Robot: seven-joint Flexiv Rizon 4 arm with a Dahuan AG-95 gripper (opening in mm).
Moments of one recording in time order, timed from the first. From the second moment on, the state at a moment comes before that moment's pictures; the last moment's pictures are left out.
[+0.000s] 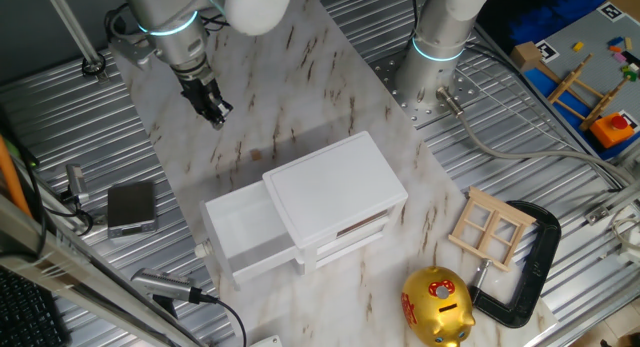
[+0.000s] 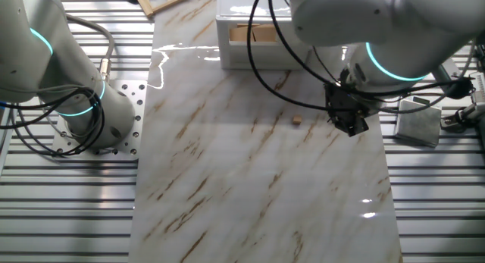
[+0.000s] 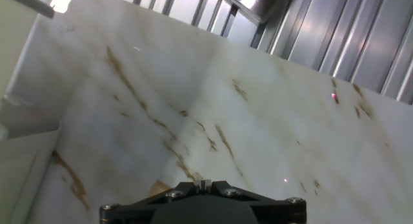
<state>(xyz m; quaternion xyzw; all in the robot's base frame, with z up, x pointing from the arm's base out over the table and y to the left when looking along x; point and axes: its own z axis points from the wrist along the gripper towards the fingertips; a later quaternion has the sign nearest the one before) 0.557 -0.051 0.114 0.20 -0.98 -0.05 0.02</state>
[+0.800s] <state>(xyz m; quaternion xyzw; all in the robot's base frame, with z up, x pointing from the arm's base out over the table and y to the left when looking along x) 0.557 -0.051 0.114 0.23 -0.97 -0.04 0.04</state>
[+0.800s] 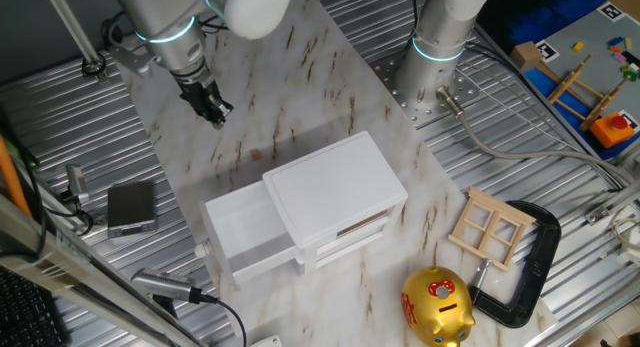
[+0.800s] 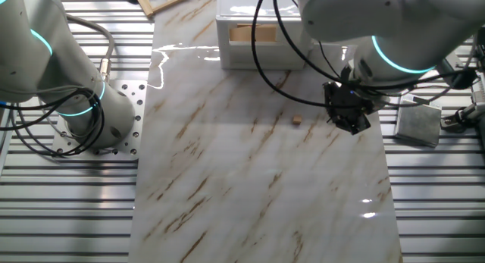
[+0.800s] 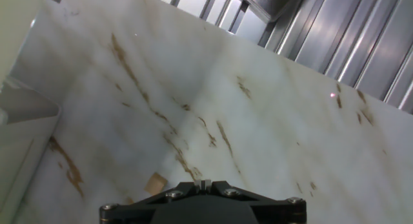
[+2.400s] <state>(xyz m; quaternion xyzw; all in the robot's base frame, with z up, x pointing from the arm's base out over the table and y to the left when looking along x) 0.543 -0.024 0.074 0.28 -0.96 -0.06 0.04</state>
